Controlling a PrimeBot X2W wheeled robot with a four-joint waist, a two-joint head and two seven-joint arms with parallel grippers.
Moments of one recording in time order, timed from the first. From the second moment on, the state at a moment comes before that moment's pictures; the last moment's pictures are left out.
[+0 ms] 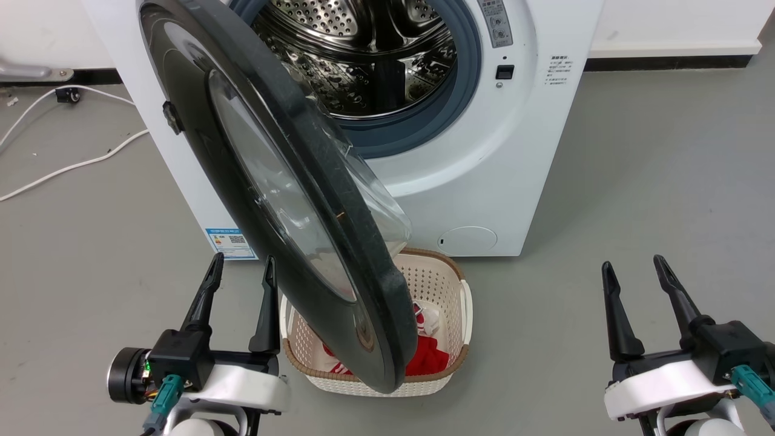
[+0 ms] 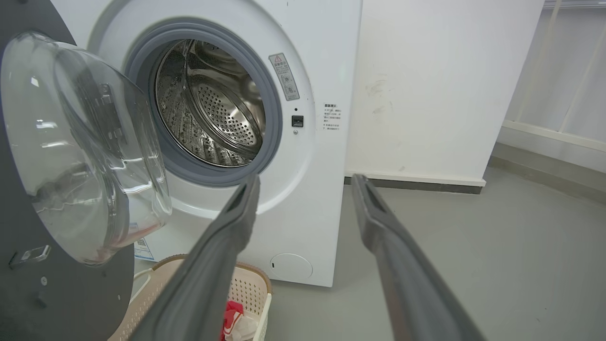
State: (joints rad) left arm -0.06 0.05 -0.04 0.05 -0.08 -0.07 -0.26; right arm -0.02 -0.05 -0.02 0.03 0.03 0.13 -0.21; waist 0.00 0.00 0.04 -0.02
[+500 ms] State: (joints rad) left arm -0.06 0.05 -0.05 0.05 -0.08 -0.07 -0.26; right arm -0.04 -0.05 -0.02 0.06 0.03 0.13 -0.22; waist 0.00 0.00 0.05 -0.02
